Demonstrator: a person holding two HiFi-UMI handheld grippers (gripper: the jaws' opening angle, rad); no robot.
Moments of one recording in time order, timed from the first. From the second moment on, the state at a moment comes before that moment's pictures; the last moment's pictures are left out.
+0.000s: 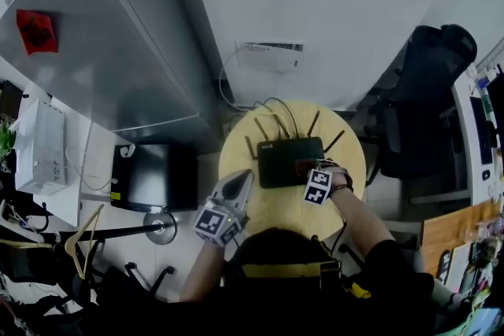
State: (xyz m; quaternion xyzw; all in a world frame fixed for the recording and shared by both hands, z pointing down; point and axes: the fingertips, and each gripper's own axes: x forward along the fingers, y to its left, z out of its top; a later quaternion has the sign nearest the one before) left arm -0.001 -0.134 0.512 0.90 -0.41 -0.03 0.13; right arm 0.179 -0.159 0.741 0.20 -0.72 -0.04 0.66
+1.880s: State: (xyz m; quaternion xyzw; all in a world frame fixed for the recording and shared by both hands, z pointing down) left arm 0.016 -0.119 0.506 0.90 -0.41 0.00 0.14; right arm 0.296 -0.181 0.780 0.32 -0.69 0.31 0.57
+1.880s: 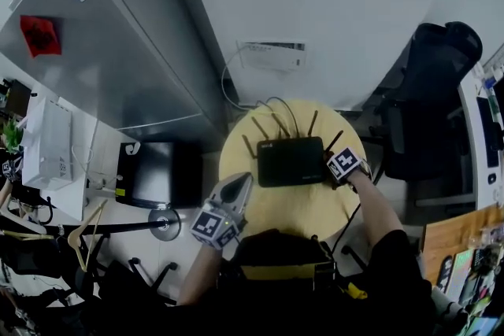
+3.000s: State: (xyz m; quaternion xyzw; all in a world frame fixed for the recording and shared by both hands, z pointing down) left arm 0.037 -0.117 0.506 0.93 -0.33 -0.02 0.14; right arm 0.259 -0.098 0.796 0.37 -0.68 0.40 0.49
